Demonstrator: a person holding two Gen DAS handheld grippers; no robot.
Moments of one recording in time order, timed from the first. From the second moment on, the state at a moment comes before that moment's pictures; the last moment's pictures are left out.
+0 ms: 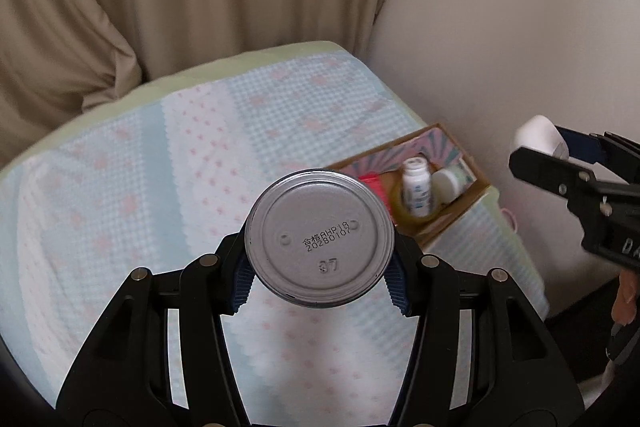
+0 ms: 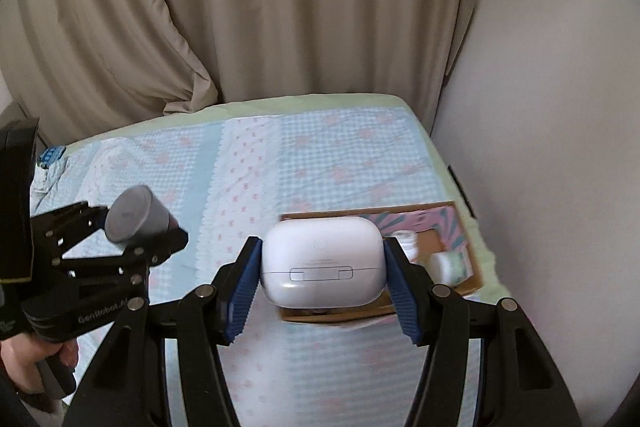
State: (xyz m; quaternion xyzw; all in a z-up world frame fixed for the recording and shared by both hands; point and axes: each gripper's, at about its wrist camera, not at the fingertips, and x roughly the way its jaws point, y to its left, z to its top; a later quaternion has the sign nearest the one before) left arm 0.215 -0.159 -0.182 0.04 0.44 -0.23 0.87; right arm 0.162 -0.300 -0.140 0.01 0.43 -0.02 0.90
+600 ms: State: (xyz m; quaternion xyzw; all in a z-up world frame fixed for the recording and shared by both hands) left arm 0.254 -0.283 -0.264 0.03 0.51 -0.23 0.83; right arm 0.208 -0.457 -0.201 0.05 0.48 -0.03 0.87
